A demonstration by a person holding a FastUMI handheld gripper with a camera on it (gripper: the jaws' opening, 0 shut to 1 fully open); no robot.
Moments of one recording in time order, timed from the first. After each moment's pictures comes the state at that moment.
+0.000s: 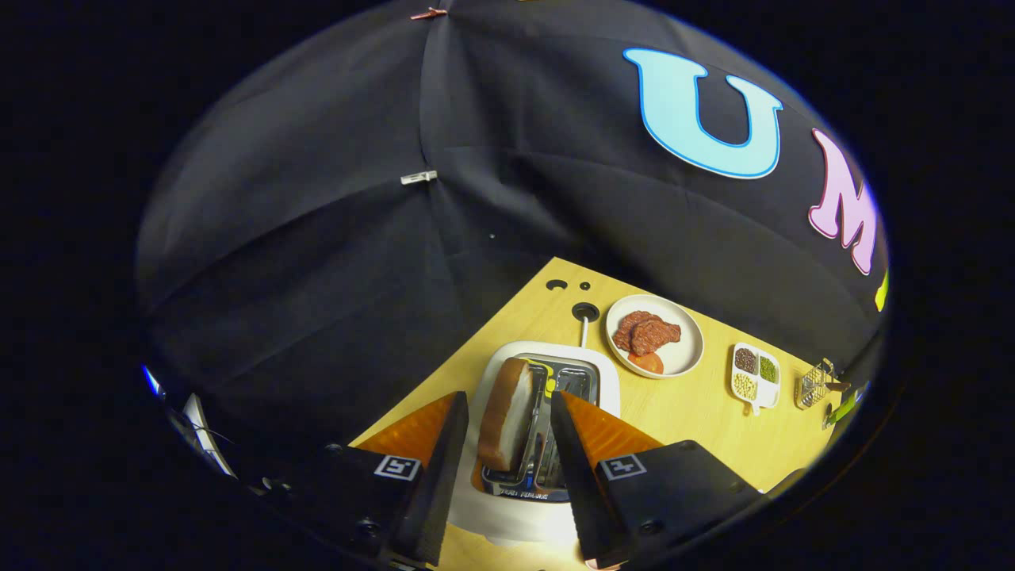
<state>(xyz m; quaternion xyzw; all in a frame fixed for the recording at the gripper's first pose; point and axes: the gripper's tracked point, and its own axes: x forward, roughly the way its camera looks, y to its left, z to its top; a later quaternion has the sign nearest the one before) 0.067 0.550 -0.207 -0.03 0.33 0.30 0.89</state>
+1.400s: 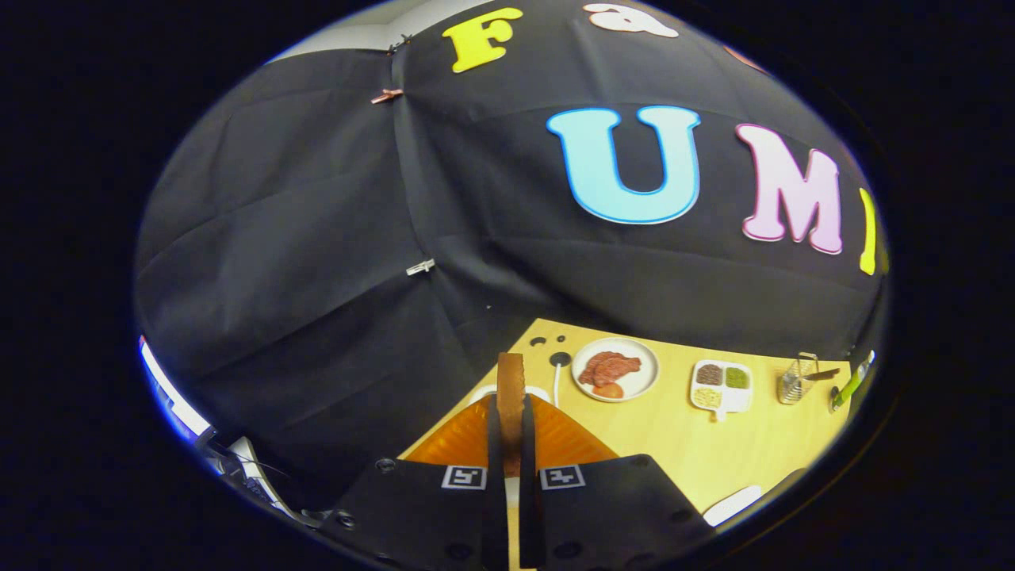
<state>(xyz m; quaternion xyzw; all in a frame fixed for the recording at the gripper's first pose) 0.040 0.389 -0.085 0.10 0.25 0.30 0.92</state>
